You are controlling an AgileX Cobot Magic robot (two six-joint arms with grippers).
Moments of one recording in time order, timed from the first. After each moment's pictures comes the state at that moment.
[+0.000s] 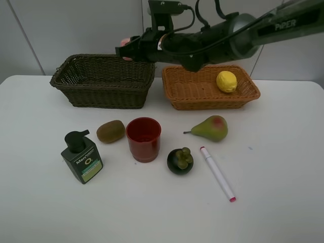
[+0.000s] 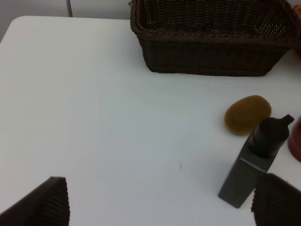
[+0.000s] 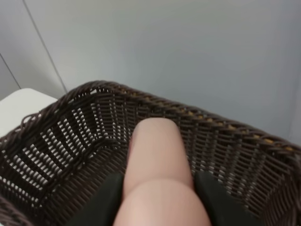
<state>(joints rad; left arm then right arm) -0.07 -0.01 -0.50 0.02 1.07 -0.14 0.62 2.13 -1.47 -0.16 -0.25 0.21</state>
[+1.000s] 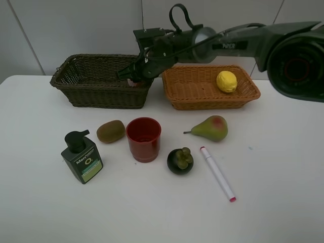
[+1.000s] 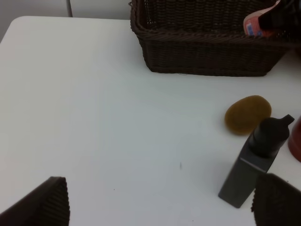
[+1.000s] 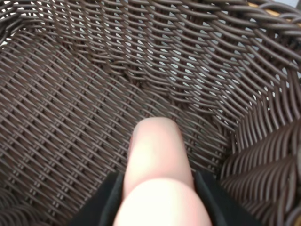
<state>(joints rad) -0.07 -0.01 -0.50 0.02 1.07 -0.14 0.62 2.40 -1.91 -0.19 0.32 0.21</state>
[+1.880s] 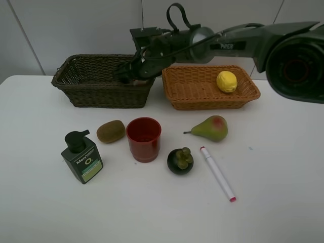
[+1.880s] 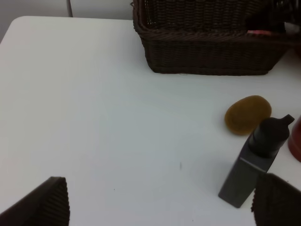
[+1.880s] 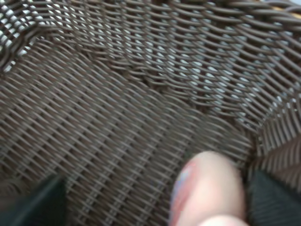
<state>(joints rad) -0.07 -0.01 -0.50 0.02 1.07 -0.14 0.63 2.40 -1.91 -0.17 0.31 0.21</state>
